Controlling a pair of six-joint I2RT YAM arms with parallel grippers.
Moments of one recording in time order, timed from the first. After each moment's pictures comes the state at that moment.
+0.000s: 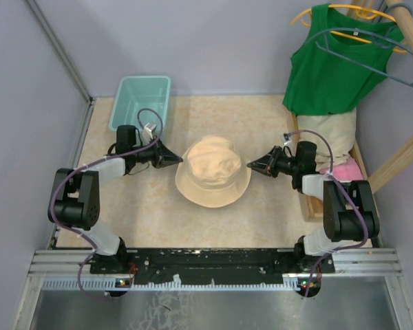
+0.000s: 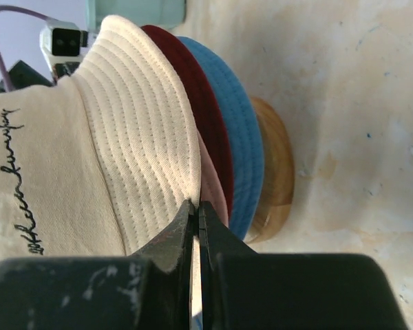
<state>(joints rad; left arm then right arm) -0.13 1.65 0.86 0.16 0.95 -0.76 0.01 1.51 0.54 0.50 -0.91 0.90</state>
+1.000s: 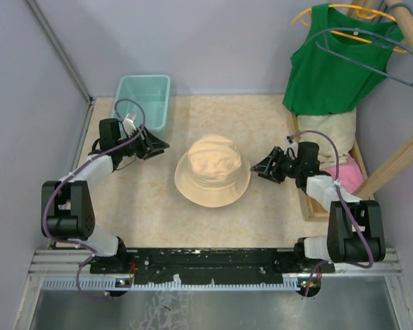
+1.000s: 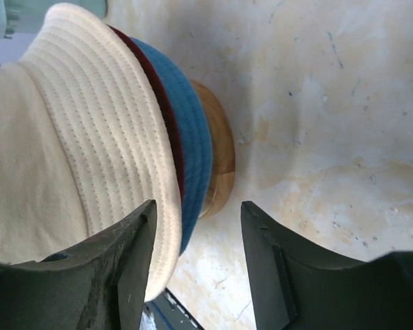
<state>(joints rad) -0.03 1.56 0.90 0.05 0.79 -0.66 0.02 1.34 0.59 0.05 -0.72 0.65</state>
